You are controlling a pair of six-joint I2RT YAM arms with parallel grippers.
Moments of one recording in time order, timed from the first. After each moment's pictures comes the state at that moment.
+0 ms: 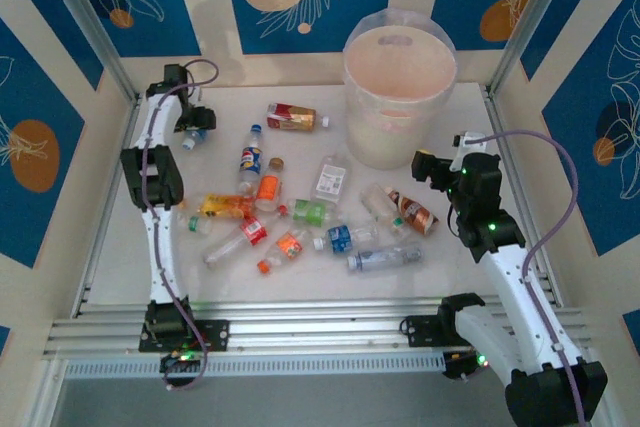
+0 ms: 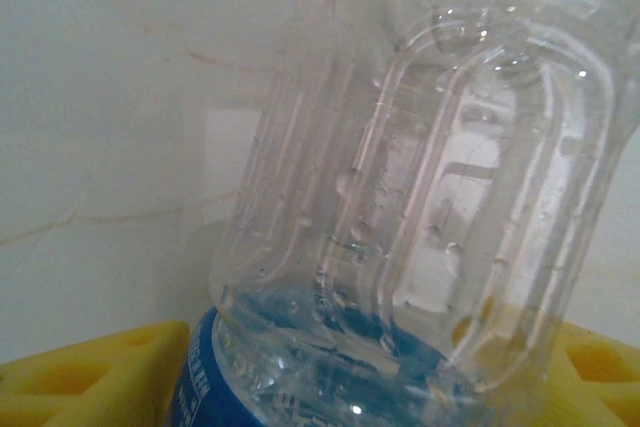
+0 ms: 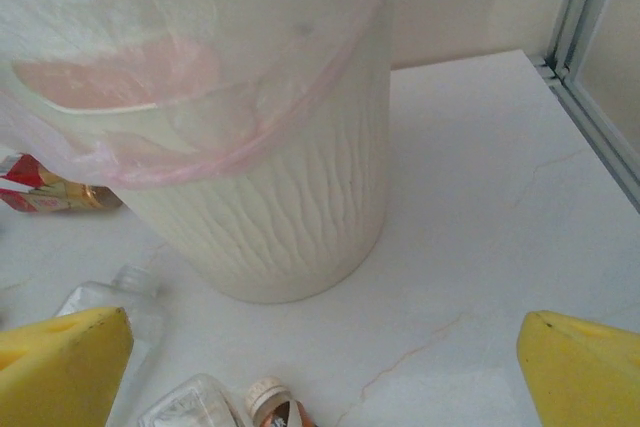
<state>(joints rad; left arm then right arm) 0.08 2.53 2.38 -1.00 0.05 0.03 0.15 0.81 0.76 -0.33 0.12 0.22</state>
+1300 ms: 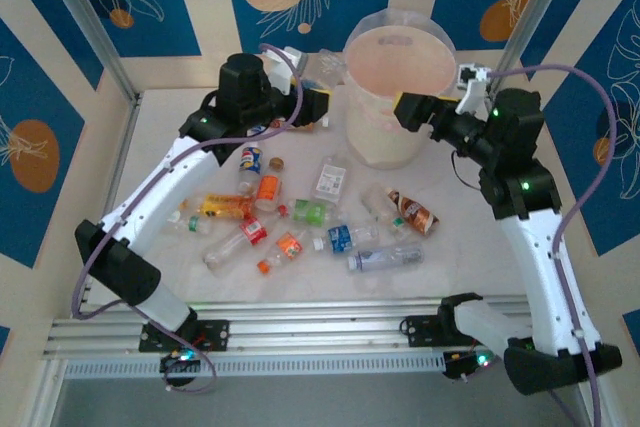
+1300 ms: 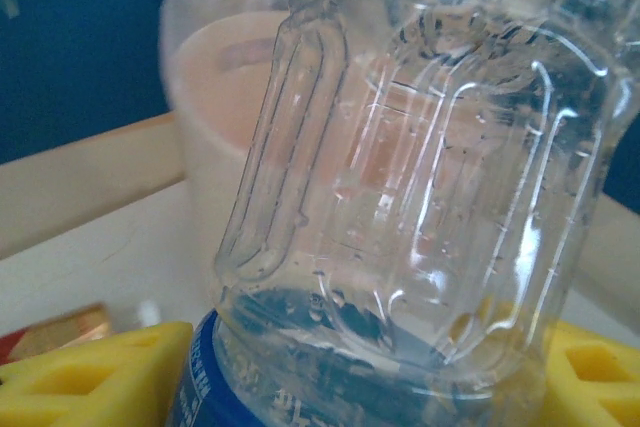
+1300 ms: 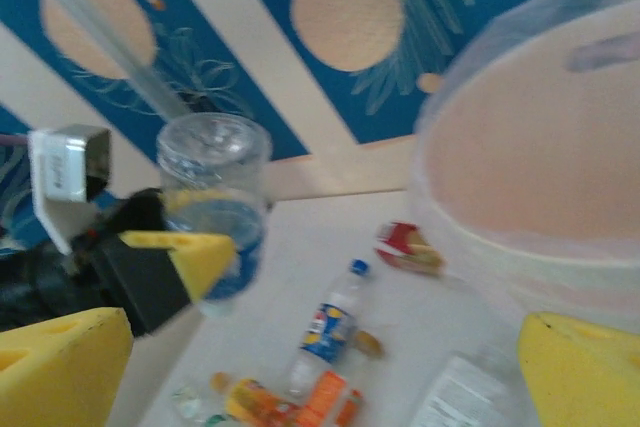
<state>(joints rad) -0.59 1.58 1.68 -0.37 0.29 -0.13 0.17 1.06 1.38 -0.47 -0.47 0.52</state>
